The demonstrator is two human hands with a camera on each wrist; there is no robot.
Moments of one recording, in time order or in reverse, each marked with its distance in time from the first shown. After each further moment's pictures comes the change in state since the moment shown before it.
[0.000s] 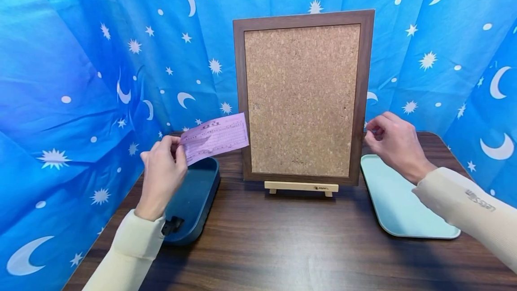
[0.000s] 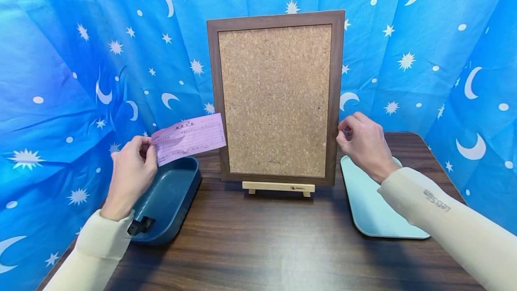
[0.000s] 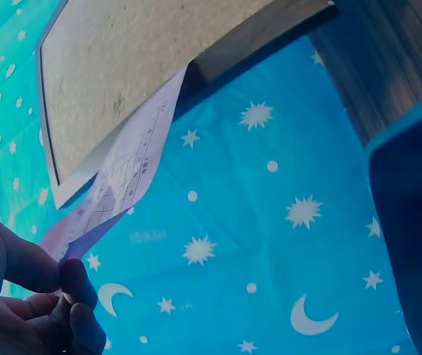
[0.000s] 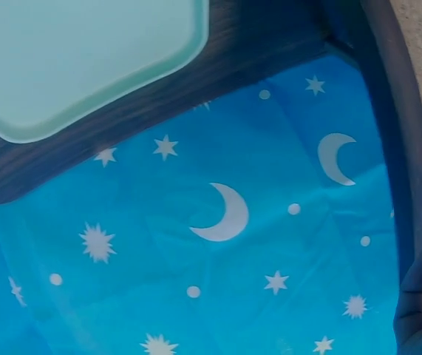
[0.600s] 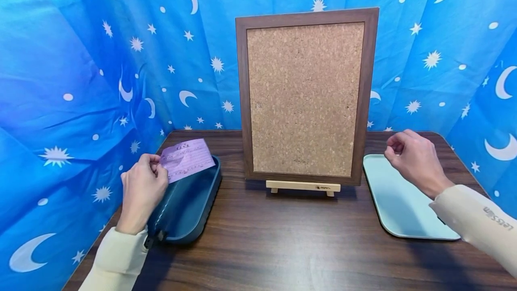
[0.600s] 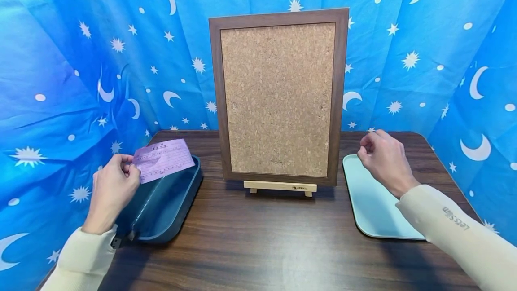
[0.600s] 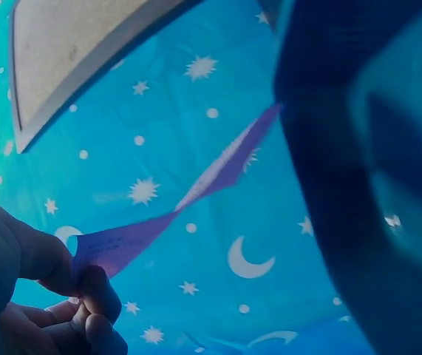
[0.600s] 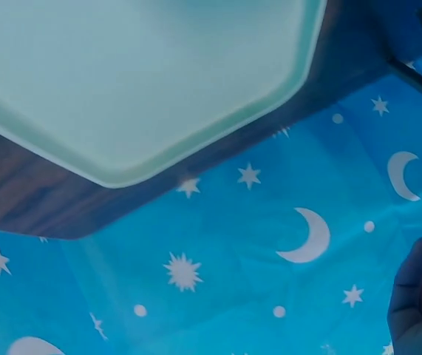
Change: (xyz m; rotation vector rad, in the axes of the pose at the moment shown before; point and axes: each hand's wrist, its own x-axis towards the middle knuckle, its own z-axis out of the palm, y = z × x) left_hand -0.027 -0.049 -0.016 0.092 -0.070 -0.185; right_hand -0.039 0.032 -0.001 -0.042 -0.115 0.180
